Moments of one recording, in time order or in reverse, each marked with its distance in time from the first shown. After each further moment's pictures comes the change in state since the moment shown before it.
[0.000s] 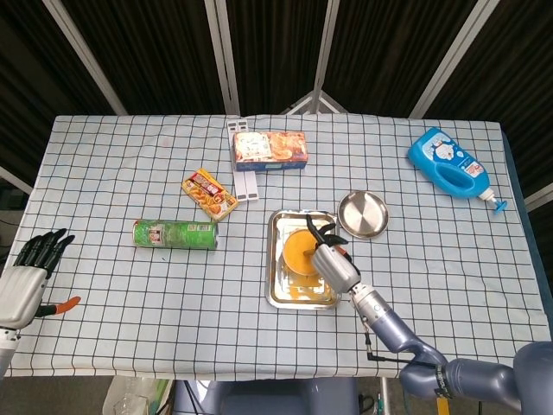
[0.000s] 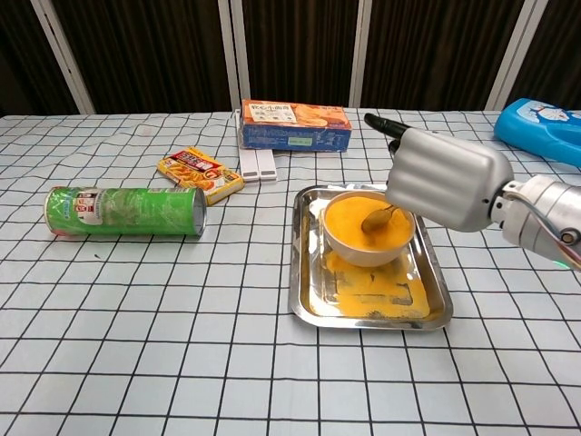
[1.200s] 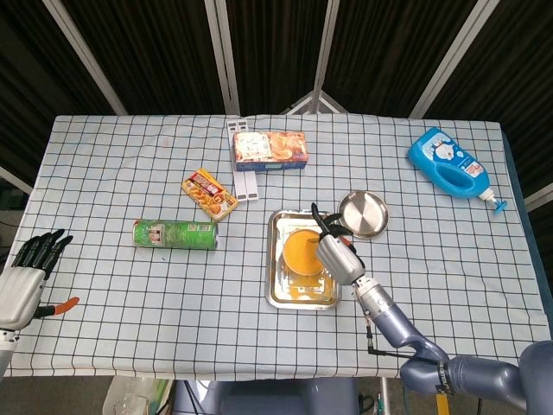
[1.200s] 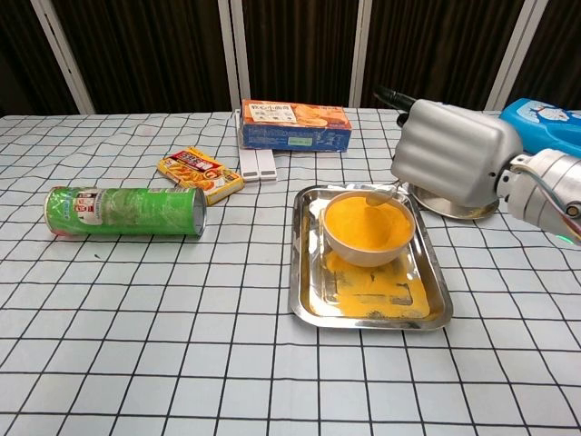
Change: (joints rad) left arm 0.004 0.001 0.001 -0.001 -0.001 0.002 0.001; right arm 0.005 0.018 0.031 -0.014 0.029 0.023 -0.021
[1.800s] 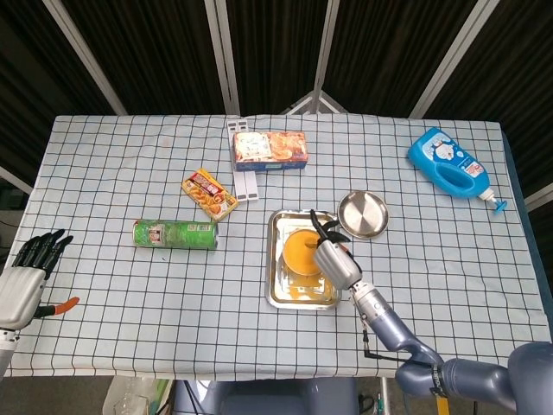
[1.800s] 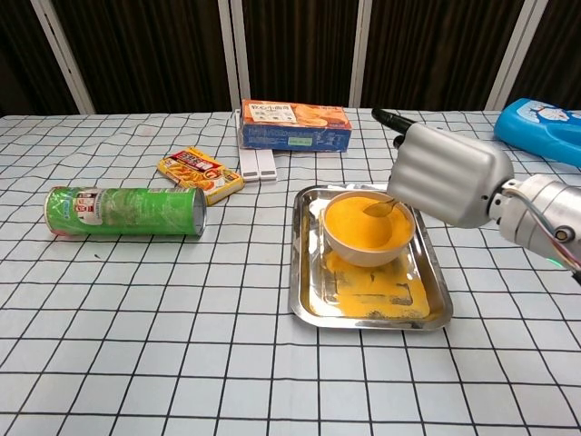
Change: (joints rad) left arm 0.000 0.000 0.000 0.000 -0.001 -0.002 0.004; right arm -0.012 -0.050 -0.028 0.042 -0.004 0.005 0.044
